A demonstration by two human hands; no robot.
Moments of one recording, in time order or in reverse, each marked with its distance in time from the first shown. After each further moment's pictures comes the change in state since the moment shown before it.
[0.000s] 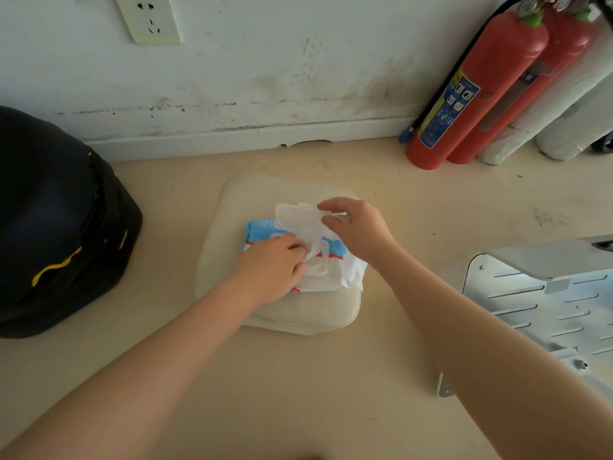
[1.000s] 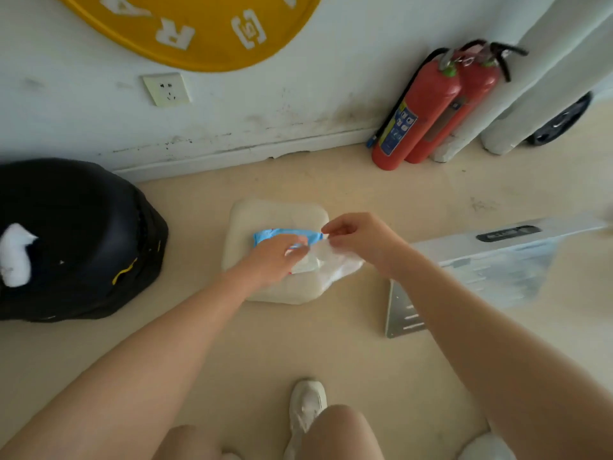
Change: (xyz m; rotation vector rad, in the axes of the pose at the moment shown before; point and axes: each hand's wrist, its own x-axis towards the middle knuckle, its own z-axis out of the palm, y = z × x) left_hand -0.051 0.067 -0.182 -0.761 -0.277 -0.236; right_hand -0.105 -0.138 -0.141 0.205 -0.214 0.302
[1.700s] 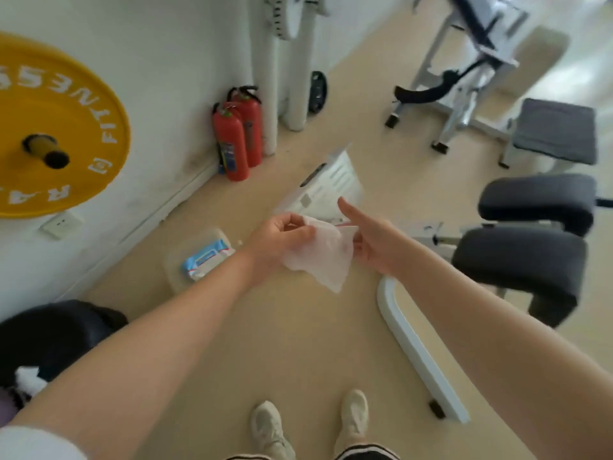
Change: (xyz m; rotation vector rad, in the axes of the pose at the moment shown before) left_hand -0.342 0.295 0.018 -0.423 -0.489 0.273; right_hand -0.488 -0.075 -0.057 1.036 0.476 0.191
